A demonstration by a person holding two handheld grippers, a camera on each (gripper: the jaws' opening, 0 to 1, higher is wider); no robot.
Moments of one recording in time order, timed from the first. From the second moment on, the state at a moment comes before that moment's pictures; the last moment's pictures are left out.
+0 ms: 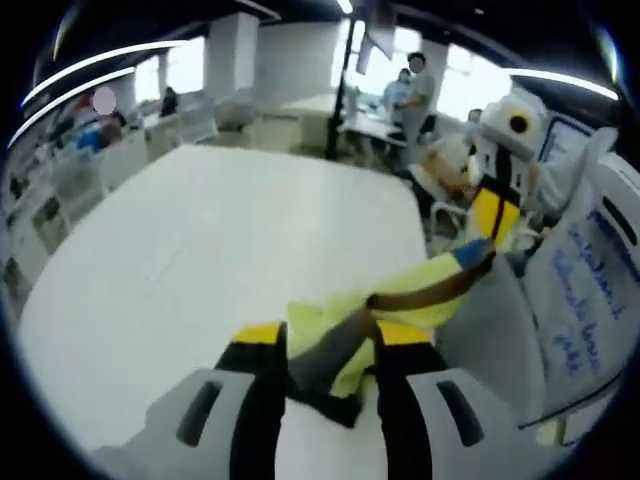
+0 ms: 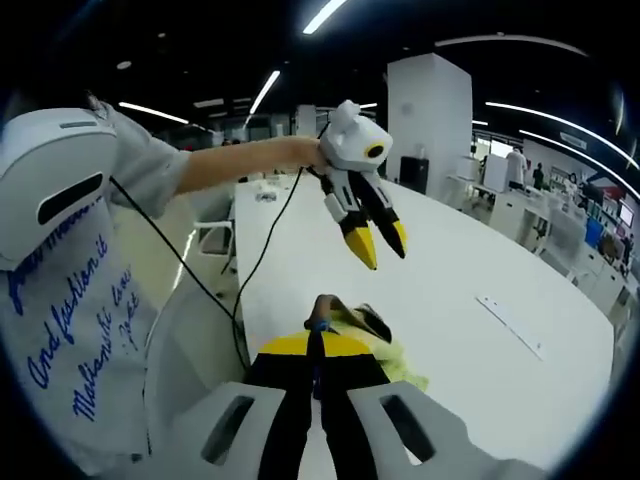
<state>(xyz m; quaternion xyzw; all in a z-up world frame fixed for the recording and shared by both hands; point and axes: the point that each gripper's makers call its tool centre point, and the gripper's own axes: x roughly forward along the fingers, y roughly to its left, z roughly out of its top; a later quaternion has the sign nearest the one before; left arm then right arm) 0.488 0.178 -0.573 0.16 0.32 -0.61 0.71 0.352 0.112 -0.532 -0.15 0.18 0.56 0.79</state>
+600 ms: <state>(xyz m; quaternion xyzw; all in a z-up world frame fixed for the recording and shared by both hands) 0.493 0.158 -0.636 0.23 0.40 -0.61 0.64 0.347 0.101 -0.541 -0.14 0.19 0.56 0.80</state>
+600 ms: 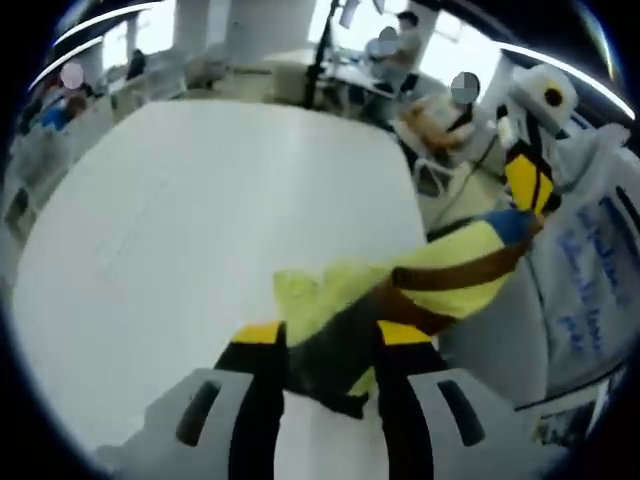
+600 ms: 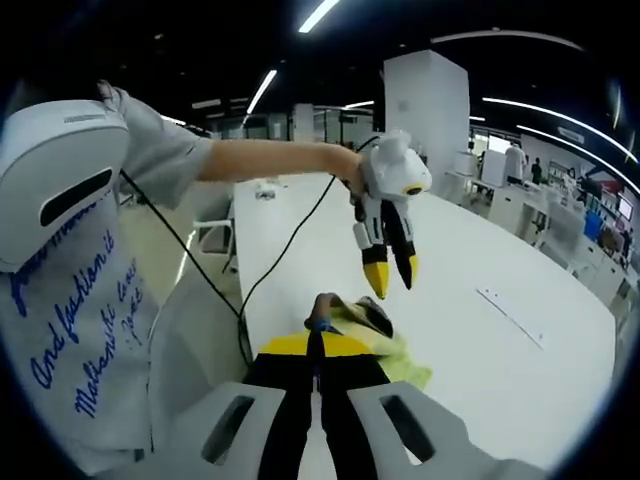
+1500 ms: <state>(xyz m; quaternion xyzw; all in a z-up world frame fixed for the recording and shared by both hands) 0.444 0.130 -0.676 0.31 0.41 -0.69 0.51 0.344 0.091 -0.553 -0.12 0.21 0.55 0.80</state>
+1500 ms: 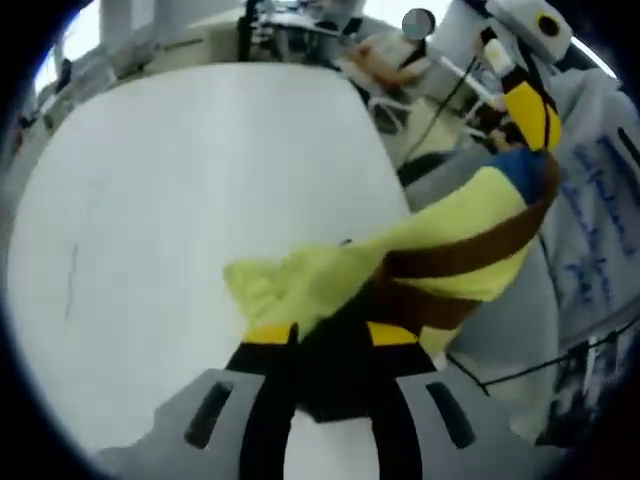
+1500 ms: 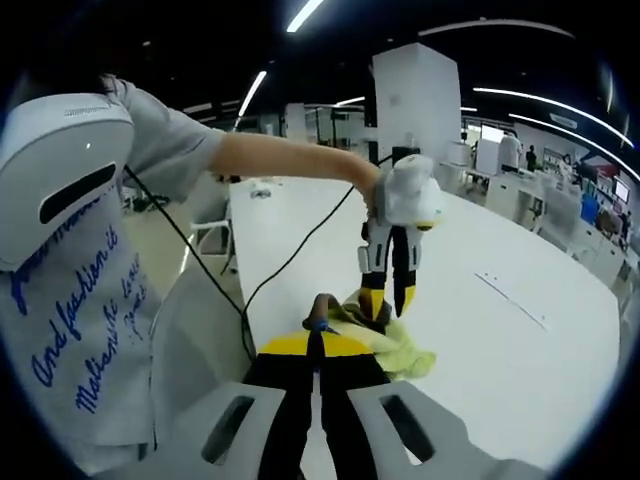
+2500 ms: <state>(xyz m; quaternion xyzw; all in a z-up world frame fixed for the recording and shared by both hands) 0.446 0.143 -0.691 0.34 0.45 -0.68 0.46 0.350 0.085 -0.556 -0.12 0.21 0.54 0.81</state>
